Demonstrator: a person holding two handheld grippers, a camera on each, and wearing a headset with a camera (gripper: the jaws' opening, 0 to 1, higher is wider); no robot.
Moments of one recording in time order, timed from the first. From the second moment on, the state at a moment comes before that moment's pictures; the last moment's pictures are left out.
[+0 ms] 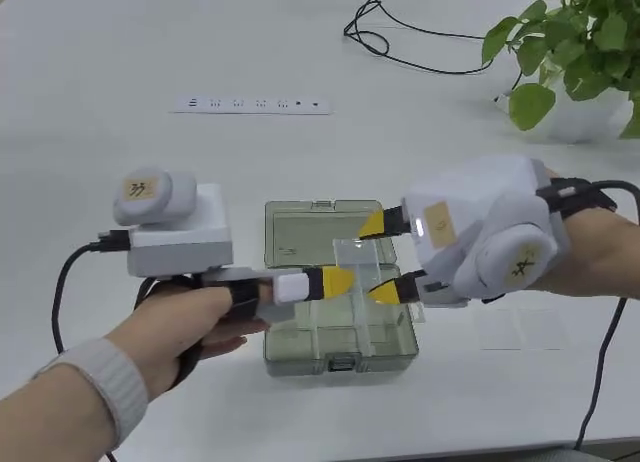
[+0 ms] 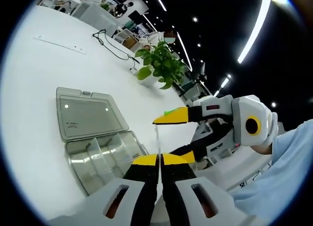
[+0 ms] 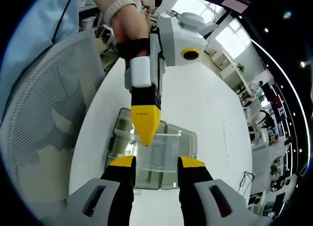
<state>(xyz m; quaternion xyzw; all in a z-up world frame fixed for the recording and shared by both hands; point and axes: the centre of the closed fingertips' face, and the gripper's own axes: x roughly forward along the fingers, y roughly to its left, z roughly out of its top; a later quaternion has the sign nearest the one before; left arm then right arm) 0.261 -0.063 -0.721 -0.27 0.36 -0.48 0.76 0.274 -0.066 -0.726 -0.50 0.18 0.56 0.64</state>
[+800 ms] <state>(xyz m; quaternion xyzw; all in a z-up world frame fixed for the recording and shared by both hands) 0.237 -0.055 -0.720 -0.04 0.25 -0.60 0.76 0.255 -0.062 -0.695 -0.31 0.29 0.67 0.61</state>
